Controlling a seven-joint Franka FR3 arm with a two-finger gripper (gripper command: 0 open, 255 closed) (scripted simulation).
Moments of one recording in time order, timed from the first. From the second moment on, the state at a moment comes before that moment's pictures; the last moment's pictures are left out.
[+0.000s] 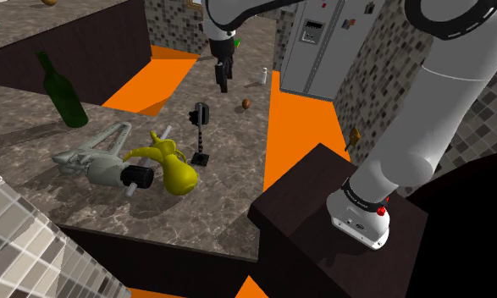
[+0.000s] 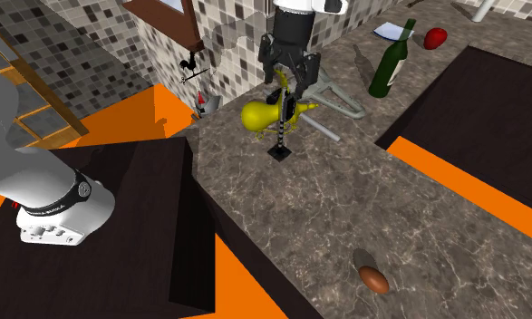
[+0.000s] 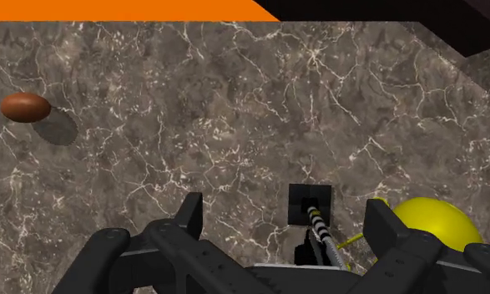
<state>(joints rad) 0.17 0.20 0.08 -1.82 -0.14 1.85 -0.33</state>
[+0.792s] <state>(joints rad) 0.27 0.58 0.16 -1.49 -0.20 1.84 -0.48</state>
